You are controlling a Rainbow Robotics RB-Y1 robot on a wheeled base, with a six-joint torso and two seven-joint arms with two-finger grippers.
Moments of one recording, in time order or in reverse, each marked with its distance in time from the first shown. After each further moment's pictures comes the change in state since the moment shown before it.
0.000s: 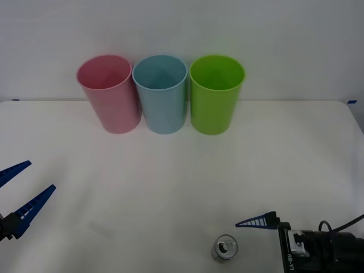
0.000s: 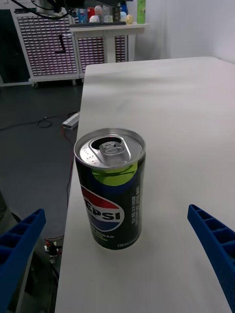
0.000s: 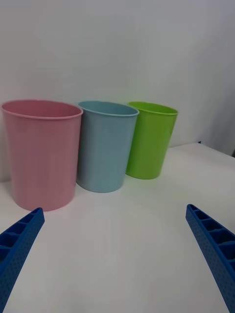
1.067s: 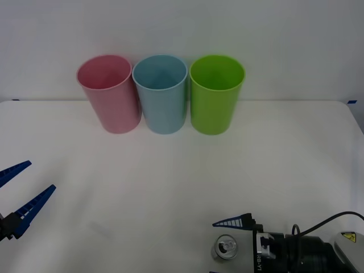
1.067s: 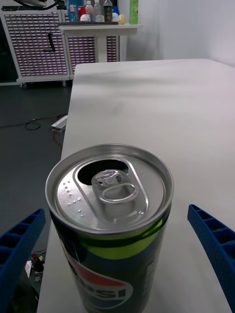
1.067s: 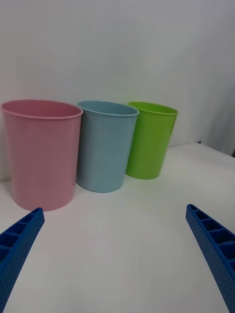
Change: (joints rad) right arm 0.000 0.074 0.113 0.000 0.001 0.157 0.047; left arm 0.000 0.000 0.000 0.000 0.000 0.000 0.000
